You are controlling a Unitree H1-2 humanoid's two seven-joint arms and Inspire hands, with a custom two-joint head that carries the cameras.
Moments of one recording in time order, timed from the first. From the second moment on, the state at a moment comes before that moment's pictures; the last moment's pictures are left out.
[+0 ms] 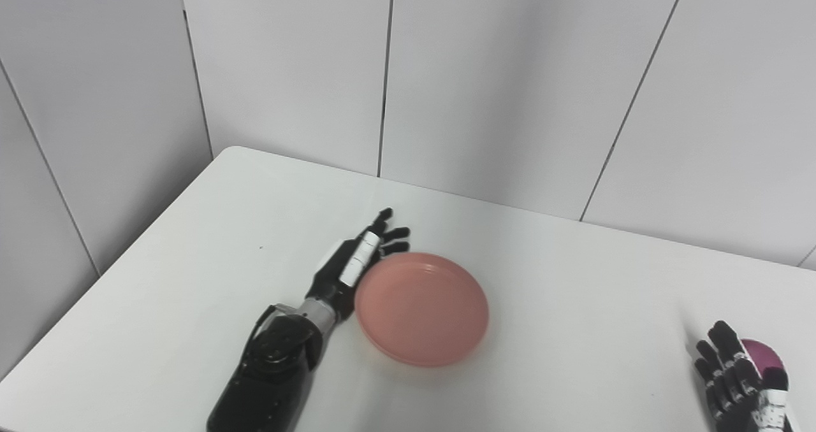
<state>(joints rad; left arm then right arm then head) -0.35 0.09 -0.01 0.32 -0.19 0.06 -0.17 -0.03 -0.23 -0.19 0.09 0.32 -0.03 0.22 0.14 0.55</state>
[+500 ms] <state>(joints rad) -0.34 -0.01 -0.06 0.35 -0.17 0.01 -0.18 -0.04 -0.21 -0.19 0.08 0.29 -0.03 0.20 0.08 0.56</state>
